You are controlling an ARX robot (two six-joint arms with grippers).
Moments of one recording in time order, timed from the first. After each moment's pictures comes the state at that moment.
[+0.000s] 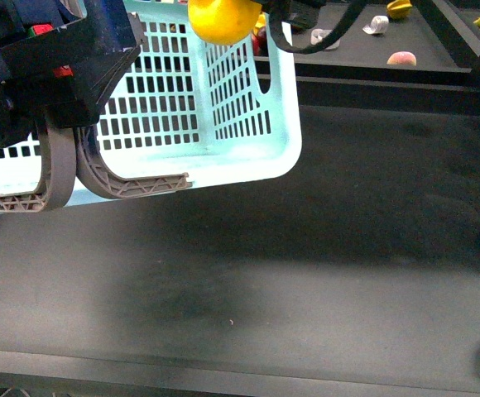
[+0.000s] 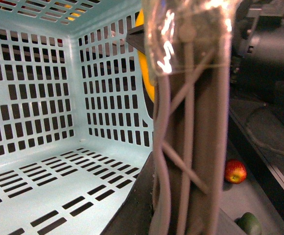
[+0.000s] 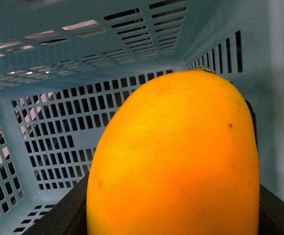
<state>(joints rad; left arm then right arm) -0.36 1.48 0.39 0.99 0.04 -0.29 0.52 1.97 1.27 0.32 0.00 0.41</state>
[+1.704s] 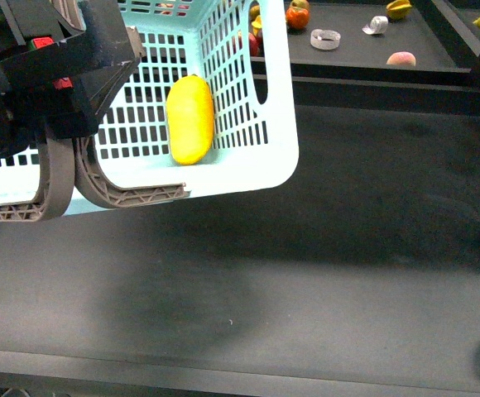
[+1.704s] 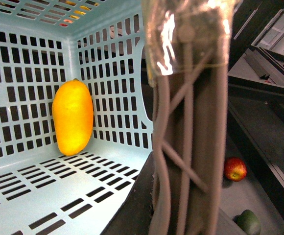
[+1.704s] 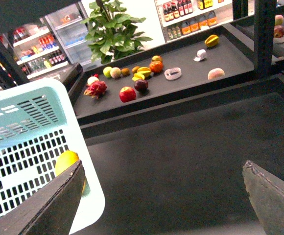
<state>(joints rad) -0.36 1.48 0.38 0.98 0.04 -0.30 0.43 0.70 0.27 0.30 0.43 0.38</state>
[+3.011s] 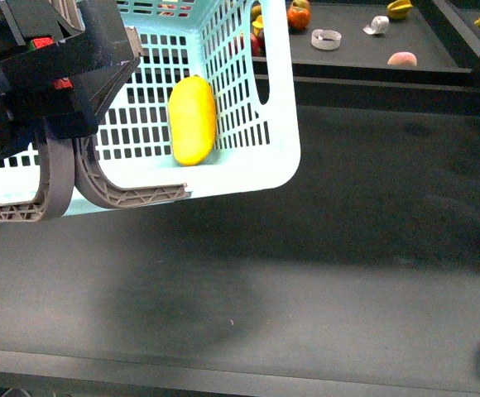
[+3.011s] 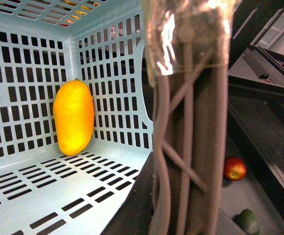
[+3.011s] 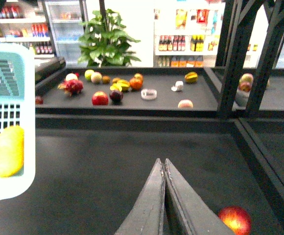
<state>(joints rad) -0.36 1.48 0.38 0.98 0.04 -0.30 0.00 0.26 0.01 0.26 0.00 0.00</state>
